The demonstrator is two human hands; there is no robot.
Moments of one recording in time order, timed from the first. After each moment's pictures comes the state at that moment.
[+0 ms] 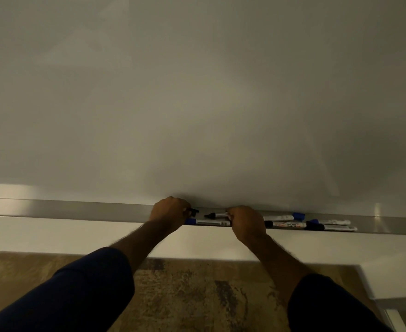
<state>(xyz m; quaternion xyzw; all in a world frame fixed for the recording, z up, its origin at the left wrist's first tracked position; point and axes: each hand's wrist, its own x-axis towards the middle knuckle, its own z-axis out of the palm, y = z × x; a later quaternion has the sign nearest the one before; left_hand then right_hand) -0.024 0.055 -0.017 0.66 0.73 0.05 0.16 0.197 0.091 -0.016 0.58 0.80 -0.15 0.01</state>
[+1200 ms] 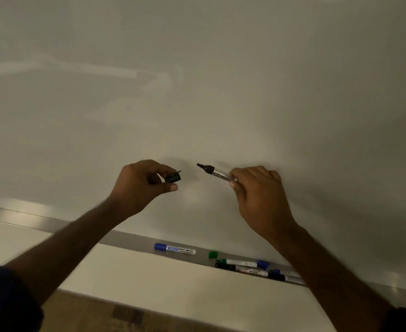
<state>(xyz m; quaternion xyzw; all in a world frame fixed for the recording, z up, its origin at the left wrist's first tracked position) 0.043 -0.004 0.234 0.59 0.66 0.46 0.08 0.297 0.077 0.242 0.32 0.88 0.07 -0.35</state>
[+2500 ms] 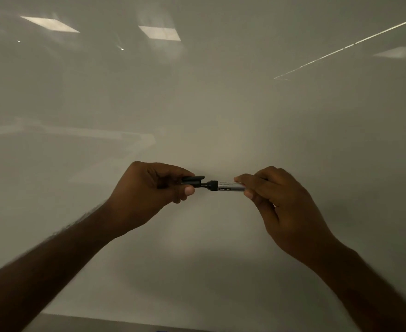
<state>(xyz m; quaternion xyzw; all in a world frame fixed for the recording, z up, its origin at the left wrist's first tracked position) 0.030 -0.018 0.392 0.67 0.47 0.56 0.15 0.277 0.043 0.384 0.24 0.86 0.10 -0.44</state>
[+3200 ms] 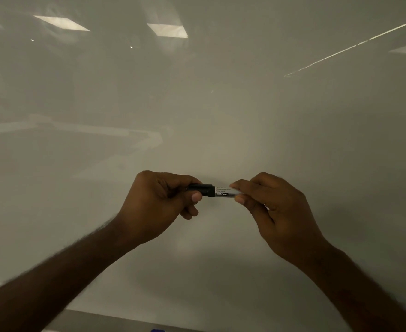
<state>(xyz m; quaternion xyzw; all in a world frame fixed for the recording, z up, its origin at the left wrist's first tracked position) 0.065 -0.014 0.379 0.65 0.49 0.57 0.11 0.278 0.056 0.376 0.21 0.86 0.06 -0.46</state>
